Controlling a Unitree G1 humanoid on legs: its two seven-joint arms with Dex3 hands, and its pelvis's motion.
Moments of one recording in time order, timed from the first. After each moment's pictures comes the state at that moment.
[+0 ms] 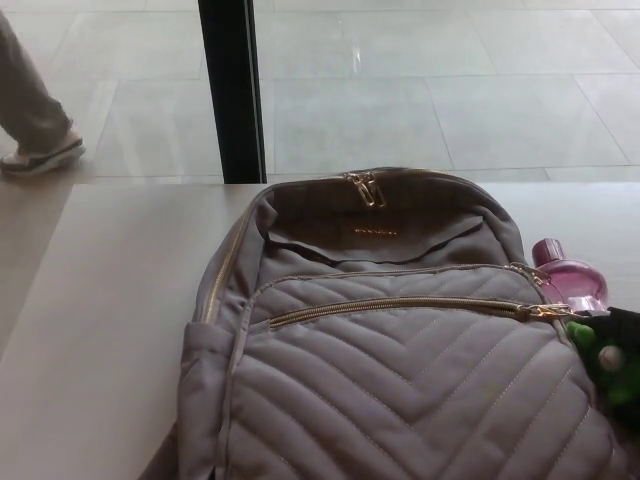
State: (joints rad) left_arm 0.22 0.57 0.45 1.25 -0.21 -0.27 -0.39; right_arm 0.01 -0.89 0.07 -0.36 -0.43 0.28 0.49
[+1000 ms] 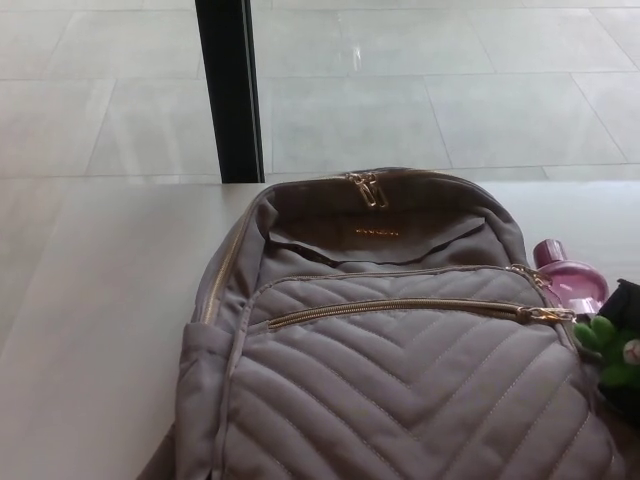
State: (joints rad) left_arm 0.24 0.54 0.48 1.25 -0.22 -0.28 -0.38; right_arm 0.05 -0.67 -0.03 -0.26 -0.43 0.08 0.23
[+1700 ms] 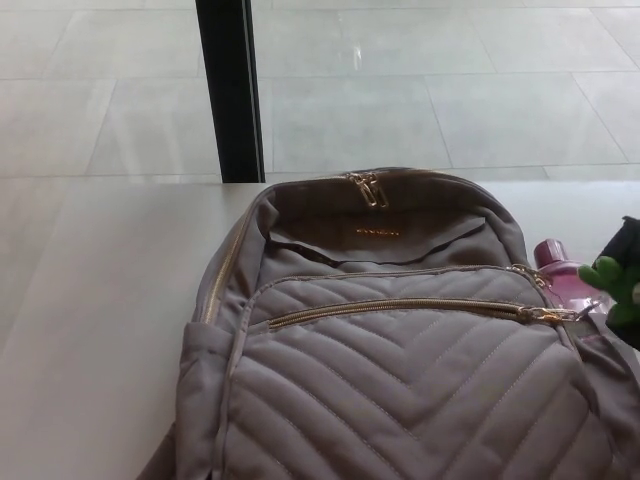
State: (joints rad) left_arm 0.24 0.54 0.50 1.26 -0.22 -0.29 -0.38; right_arm -0.16 -0.72 -0.01 -0.18 -0.43 0.02 0.25
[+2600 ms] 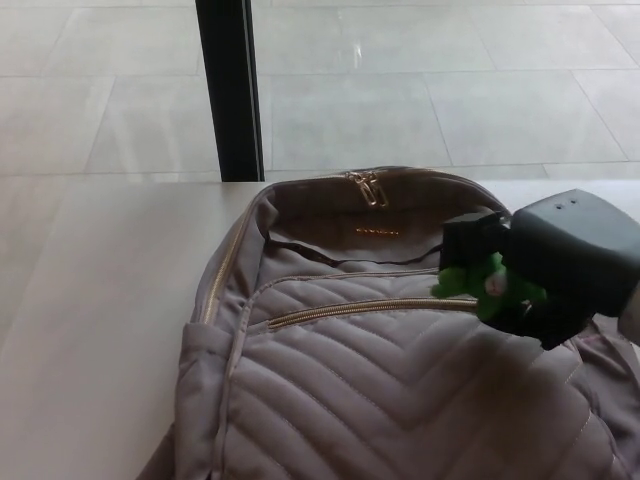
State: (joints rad) left_arm 0.24 0.54 0.50 1.25 -0.22 -0.29 -0.38; right_arm -0.49 -0.69 0.34 -0.12 -0.57 -0.12 0.32
